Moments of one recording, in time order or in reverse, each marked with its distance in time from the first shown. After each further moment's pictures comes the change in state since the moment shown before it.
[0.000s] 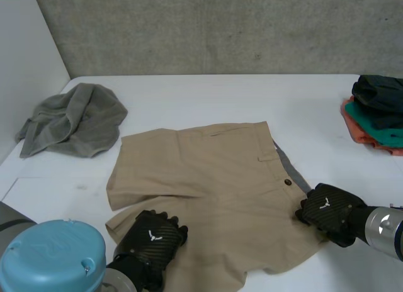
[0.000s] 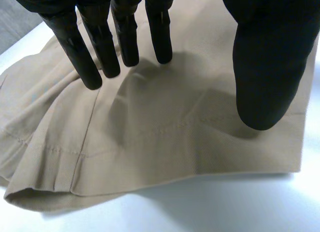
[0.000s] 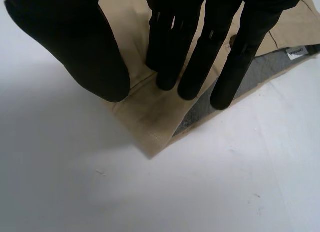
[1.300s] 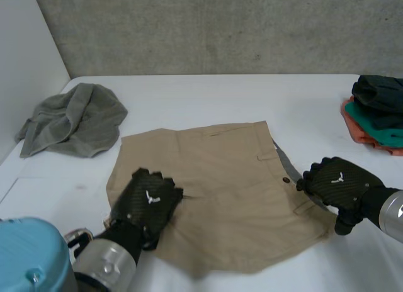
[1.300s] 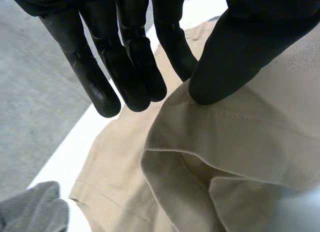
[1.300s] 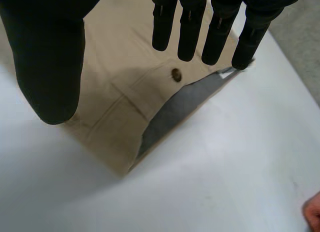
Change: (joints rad) left arm 0.060 0.096 -0.020 0.240 0.006 0.230; right arm 0.002 -0.212 0.003 0.012 -0.010 0.263; left_hand 0.699 0.769 0.762 0.767 0.738; right_hand -0.358 -0.623 -0.626 -0.637 -0.649
